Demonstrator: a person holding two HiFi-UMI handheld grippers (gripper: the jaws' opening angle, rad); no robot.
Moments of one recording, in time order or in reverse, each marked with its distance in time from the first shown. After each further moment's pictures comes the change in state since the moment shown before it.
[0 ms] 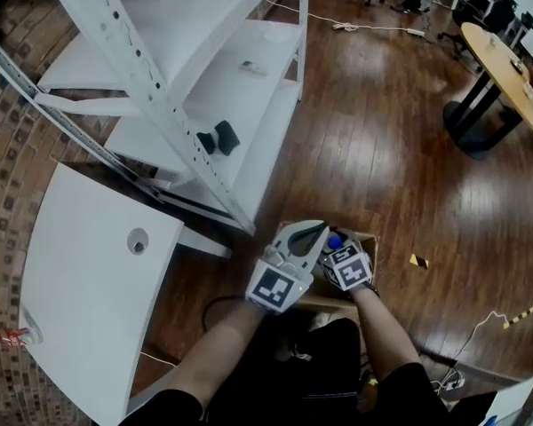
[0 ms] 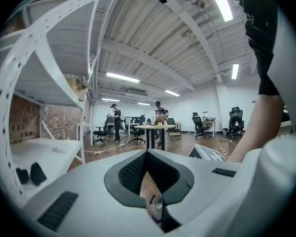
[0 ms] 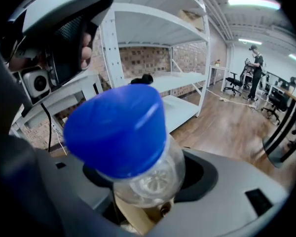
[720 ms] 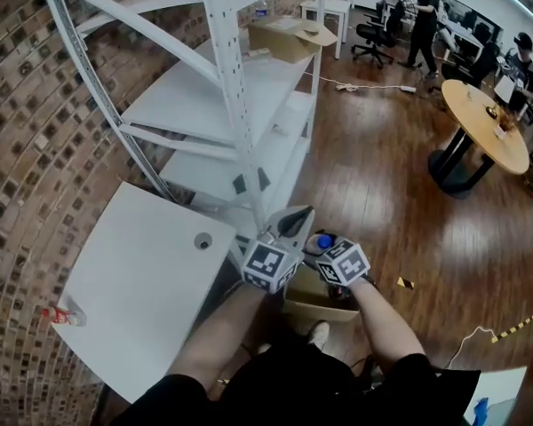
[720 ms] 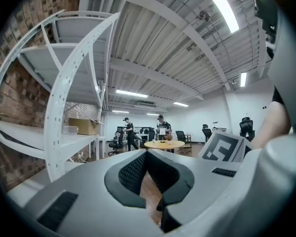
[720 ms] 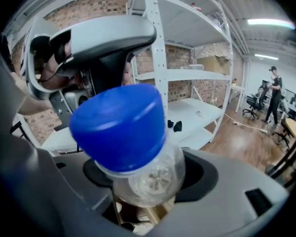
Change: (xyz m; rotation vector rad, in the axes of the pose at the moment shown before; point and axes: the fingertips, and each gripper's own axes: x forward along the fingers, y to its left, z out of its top) left arm -0.109 0.018 0.272 -0.023 -0.087 0.141; right arm -0.224 0.167 0.186 -0.148 -0.095 0.128
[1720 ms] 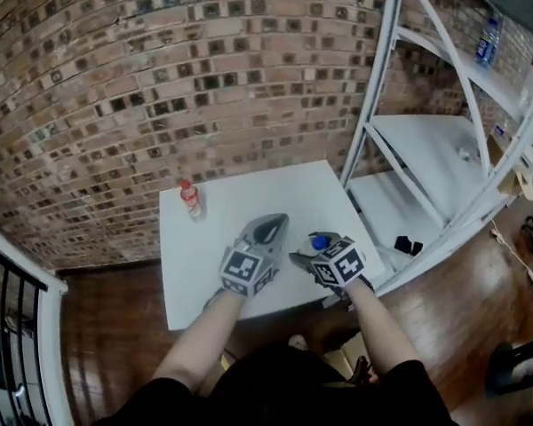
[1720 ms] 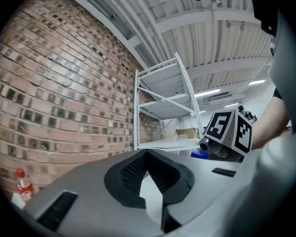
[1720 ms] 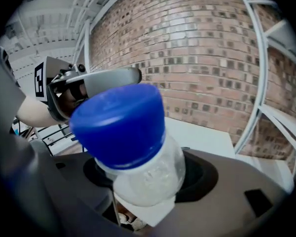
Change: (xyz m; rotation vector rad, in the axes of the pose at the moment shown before) left arm -0.505 0.184 0.097 0.161 -0.037 0.973; right arm 0.133 0.451 0.180 -0.661 0.018 0.675
